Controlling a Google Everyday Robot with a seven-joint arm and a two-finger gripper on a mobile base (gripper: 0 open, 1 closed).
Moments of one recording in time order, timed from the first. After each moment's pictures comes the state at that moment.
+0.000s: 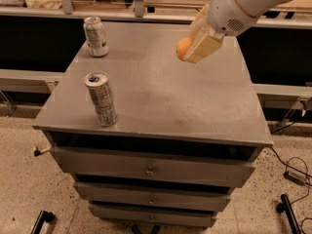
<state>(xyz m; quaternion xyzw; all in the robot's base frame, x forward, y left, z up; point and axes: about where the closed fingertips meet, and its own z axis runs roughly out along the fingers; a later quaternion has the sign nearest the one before) 0.590 -0.091 0.979 -0.66 0.67 0.02 0.34</state>
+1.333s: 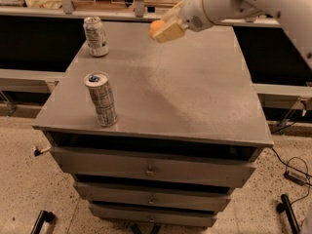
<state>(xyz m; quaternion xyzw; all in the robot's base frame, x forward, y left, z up) 0.712 -0.035 0.965 -0.55 0.68 0.12 0.48</state>
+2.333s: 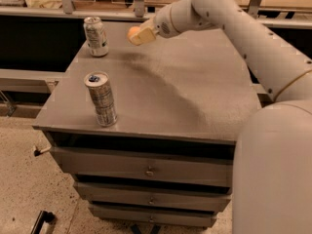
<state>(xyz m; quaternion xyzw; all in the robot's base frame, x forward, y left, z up) 0.793 0.039 0.907 -0.48 0.71 0.20 0.47</state>
